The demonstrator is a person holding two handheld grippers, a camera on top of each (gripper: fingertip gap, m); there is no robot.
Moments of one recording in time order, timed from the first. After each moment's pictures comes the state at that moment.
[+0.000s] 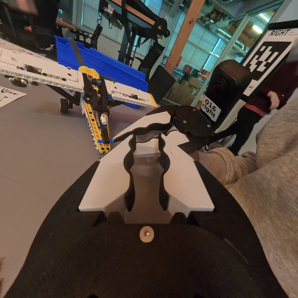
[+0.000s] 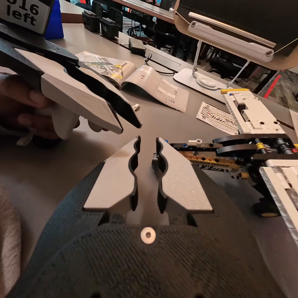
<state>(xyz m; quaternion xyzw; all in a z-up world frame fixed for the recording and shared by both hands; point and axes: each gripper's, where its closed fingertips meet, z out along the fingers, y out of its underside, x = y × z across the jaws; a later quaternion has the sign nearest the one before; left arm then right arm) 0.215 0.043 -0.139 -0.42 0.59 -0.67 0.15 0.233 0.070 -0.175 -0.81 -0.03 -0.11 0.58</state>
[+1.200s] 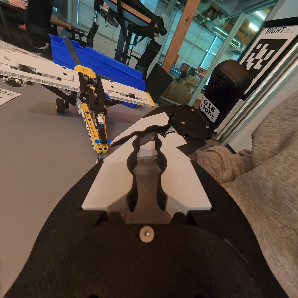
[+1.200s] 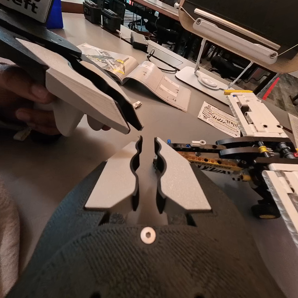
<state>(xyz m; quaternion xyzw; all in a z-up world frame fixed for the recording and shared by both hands) 0.214 0.040 -0.139 -0.41 0.59 -0.67 0.15 0.231 0.069 -0.176 -0.82 -0.04 -0.12 0.57</state>
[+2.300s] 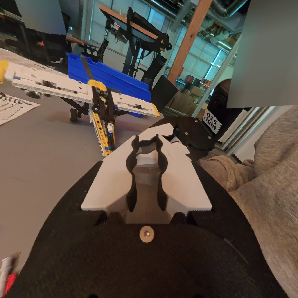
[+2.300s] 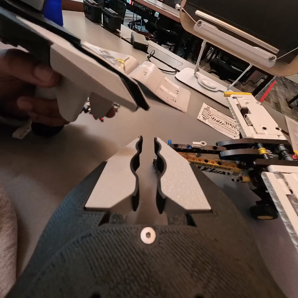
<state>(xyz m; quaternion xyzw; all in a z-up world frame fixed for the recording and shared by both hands) 0.216 0.054 -0.126 -0.42 0.57 -0.69 0.17 0.232 0.074 -0.176 -0.81 -0.05 -0.13 0.56</state>
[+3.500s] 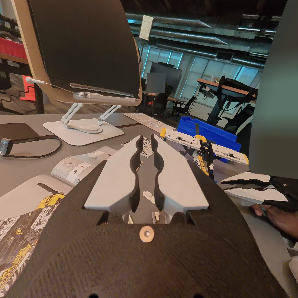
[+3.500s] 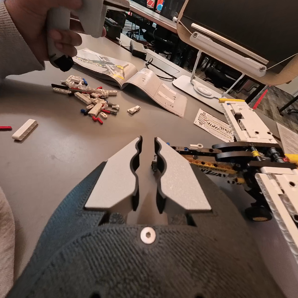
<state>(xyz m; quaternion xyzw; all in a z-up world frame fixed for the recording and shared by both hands) 0.196 0.263 -0.084 -0.53 0.42 -0.61 0.42 0.233 0.076 -0.170 -0.80 -0.06 -0.14 0.58</state>
